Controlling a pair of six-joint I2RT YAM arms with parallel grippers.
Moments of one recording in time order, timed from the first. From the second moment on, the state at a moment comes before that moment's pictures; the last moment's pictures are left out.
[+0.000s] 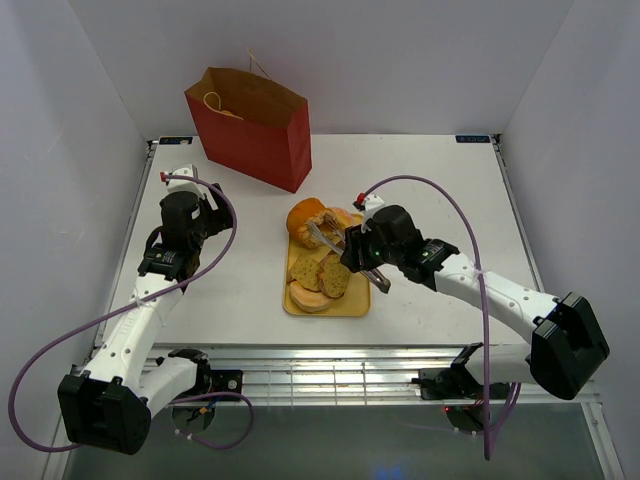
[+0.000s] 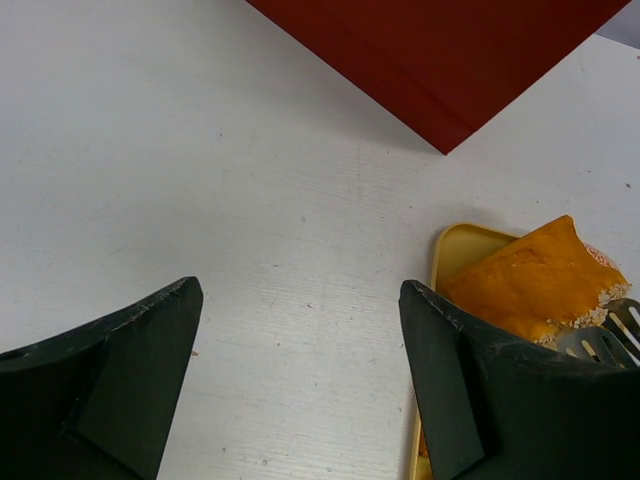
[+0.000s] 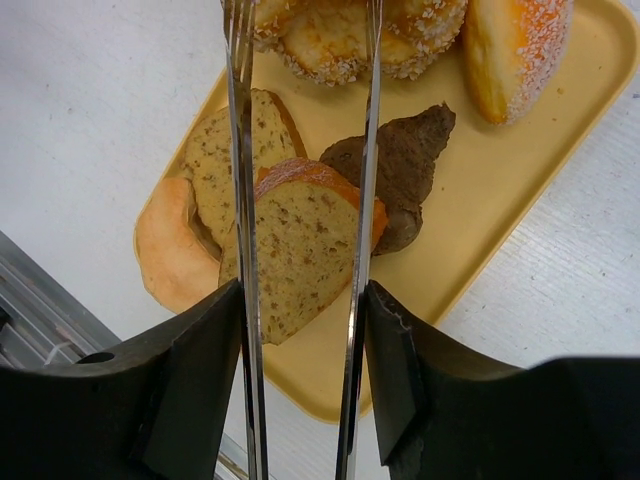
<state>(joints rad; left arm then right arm) -0.19 1.01 0.85 -0.24 -0.22 -0.32 0.75 1.28 0.87 -0.23 -0.08 0.29</state>
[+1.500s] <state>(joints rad) -0.19 1.01 0.85 -0.24 -0.22 -0.32 0.75 1.15 0.99 -0.30 -0.04 0.30</state>
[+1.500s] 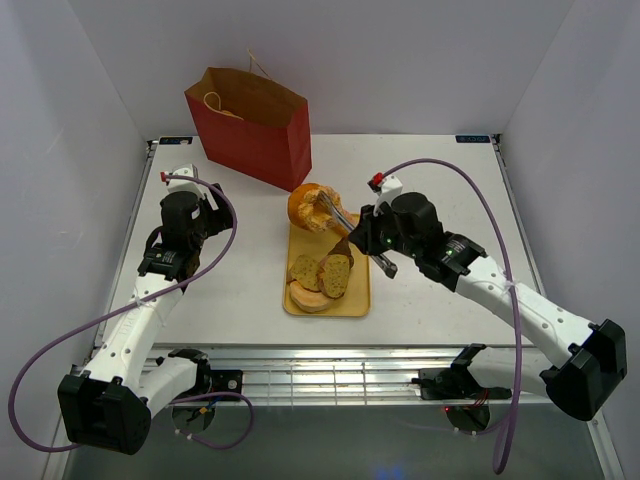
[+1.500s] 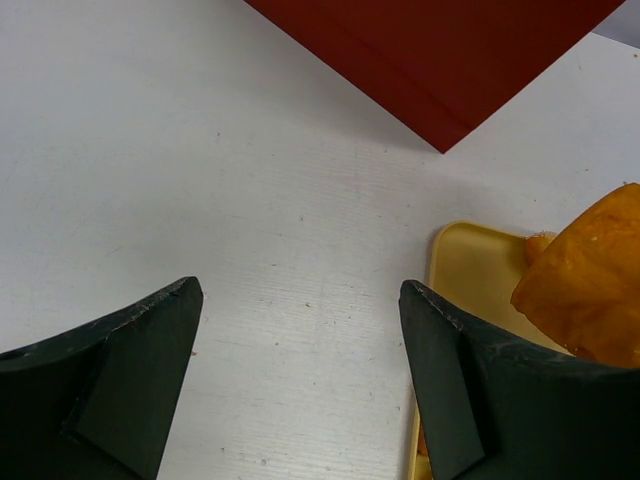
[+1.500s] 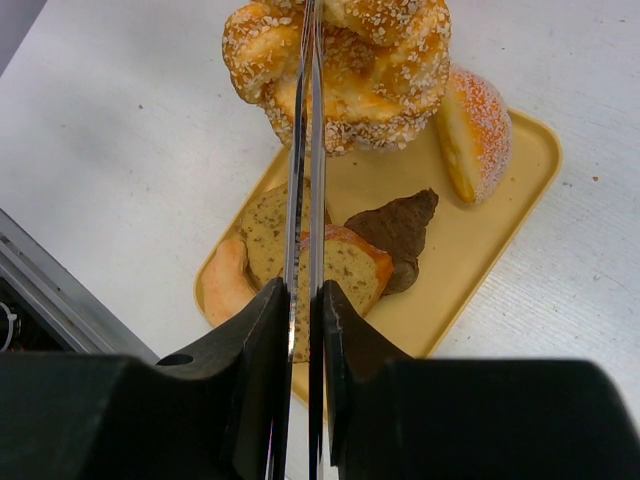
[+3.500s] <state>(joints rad) -0.20 1.01 0.85 -0.24 -0.19 -0.33 0.72 2.04 2.16 -0.08 0.04 0.17</state>
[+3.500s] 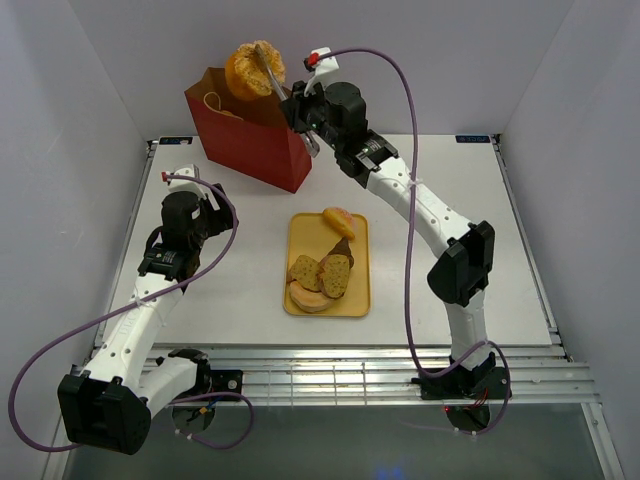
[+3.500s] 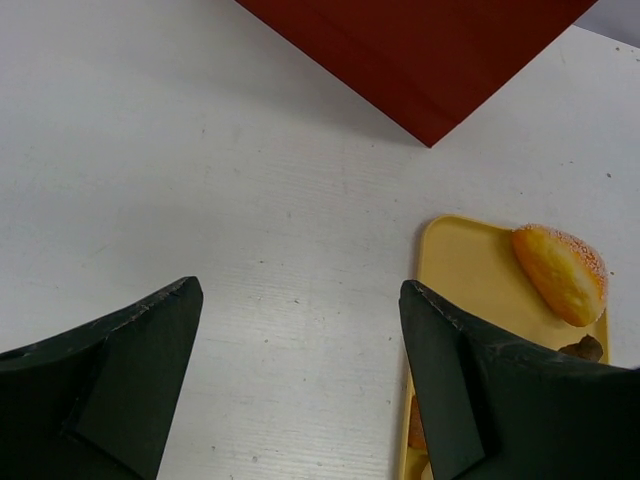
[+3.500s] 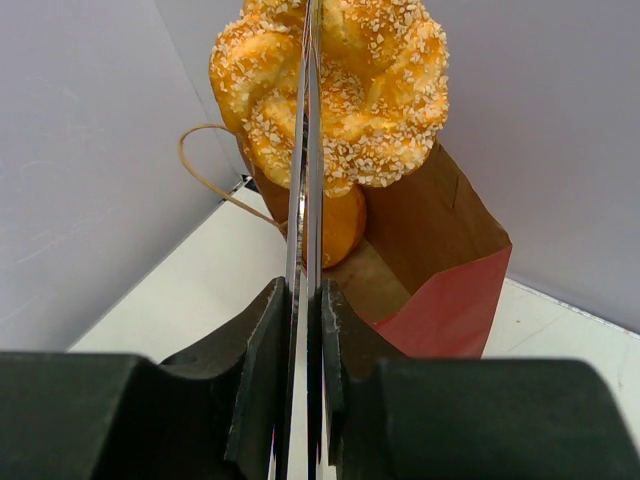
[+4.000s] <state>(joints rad) -0.20 1.01 0.85 -0.24 -0.17 -0.33 0.66 2.11 2.15 -0.03 -0.01 0.25</state>
